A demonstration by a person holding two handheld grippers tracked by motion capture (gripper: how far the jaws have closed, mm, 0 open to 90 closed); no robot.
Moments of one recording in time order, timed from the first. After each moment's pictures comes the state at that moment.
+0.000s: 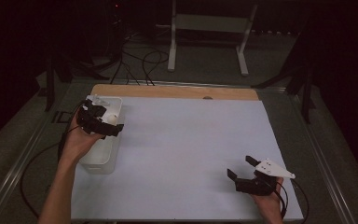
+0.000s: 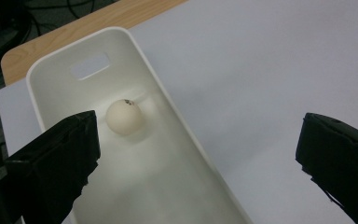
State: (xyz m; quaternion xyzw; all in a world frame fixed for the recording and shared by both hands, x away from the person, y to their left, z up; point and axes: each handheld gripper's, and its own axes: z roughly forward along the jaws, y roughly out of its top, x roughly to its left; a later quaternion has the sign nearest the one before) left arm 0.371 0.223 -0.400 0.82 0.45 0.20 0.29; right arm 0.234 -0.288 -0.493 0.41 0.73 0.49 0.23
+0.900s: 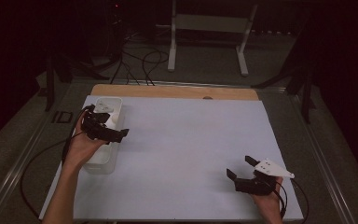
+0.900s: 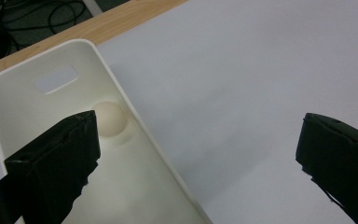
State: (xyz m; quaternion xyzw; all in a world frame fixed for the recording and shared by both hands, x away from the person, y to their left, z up) left arm 0.358 0.213 -0.409 0.83 0.42 0.19 0.33; right arm 0.235 -0.287 -0.494 0.41 0.73 0.49 0.23
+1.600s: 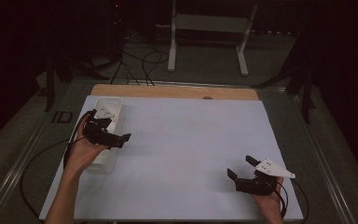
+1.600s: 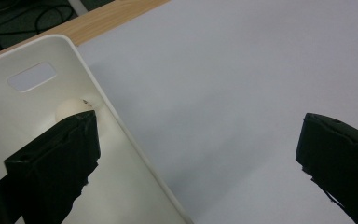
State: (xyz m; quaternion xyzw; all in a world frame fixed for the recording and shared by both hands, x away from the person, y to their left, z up) left arm 0.347 0.210 -0.416 0.83 0.41 0.18 0.34; right arm 0.235 -0.289 -0.493 0.41 0.73 0.49 0.23
